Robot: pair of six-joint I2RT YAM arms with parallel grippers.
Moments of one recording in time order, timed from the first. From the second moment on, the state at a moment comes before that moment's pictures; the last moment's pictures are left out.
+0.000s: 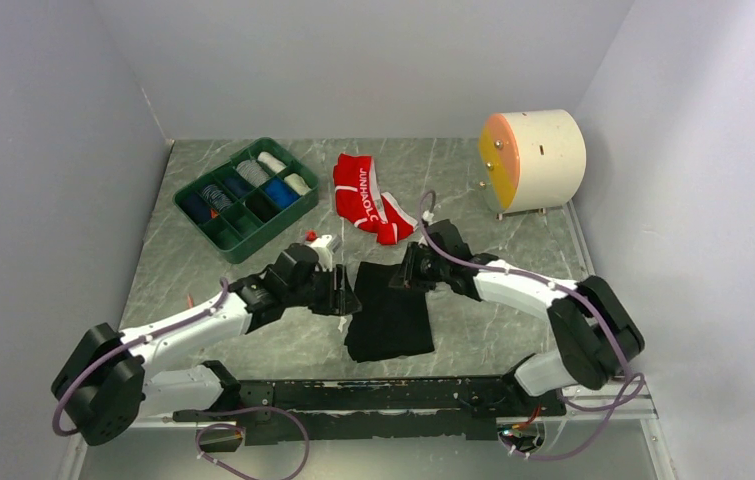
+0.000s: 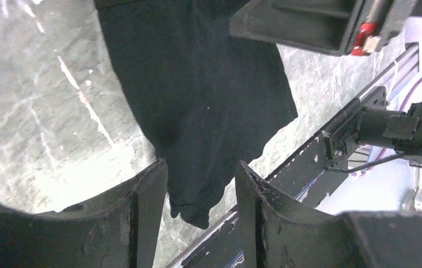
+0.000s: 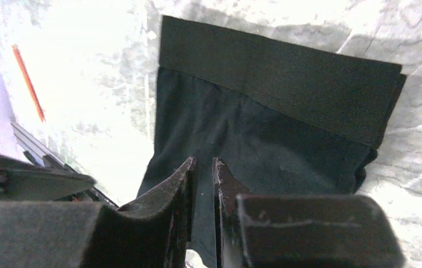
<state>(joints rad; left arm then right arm) -0.76 1.17 0.61 -0.12 0.24 -0.65 0.59 1.41 0.70 -0.06 -0.26 0.75</state>
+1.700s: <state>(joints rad) -0.76 0.93 0.53 -0.32 0.10 -0.72 0.74 1.51 0.79 -0.11 -0.22 0.78</state>
